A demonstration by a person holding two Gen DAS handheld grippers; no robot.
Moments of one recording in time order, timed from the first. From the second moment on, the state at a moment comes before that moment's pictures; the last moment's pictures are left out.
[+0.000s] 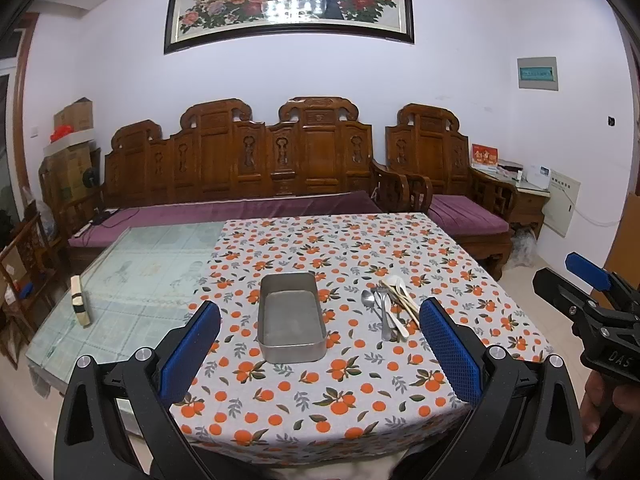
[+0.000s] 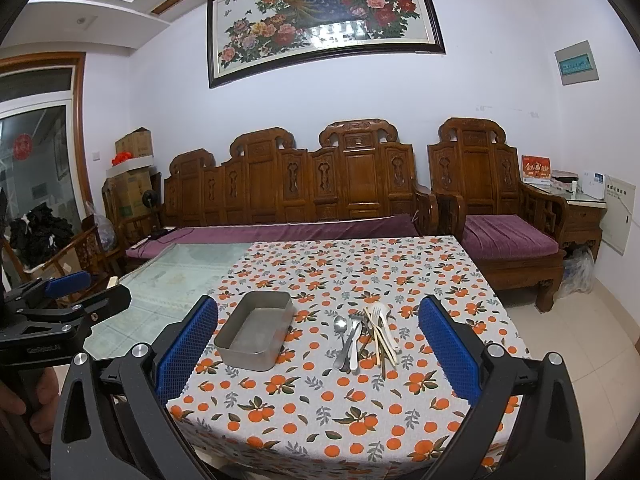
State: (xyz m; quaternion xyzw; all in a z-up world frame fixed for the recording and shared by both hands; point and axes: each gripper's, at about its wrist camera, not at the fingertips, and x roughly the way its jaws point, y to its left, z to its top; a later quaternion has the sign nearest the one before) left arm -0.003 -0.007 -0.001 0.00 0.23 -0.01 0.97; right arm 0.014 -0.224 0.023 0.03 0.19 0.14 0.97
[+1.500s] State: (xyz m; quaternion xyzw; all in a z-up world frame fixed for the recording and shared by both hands) left arm 0.194 -0.031 -0.112 0.05 0.36 -0.07 0.93; right arm 0.275 -0.264 -0.098 0.03 0.30 0.14 0.94
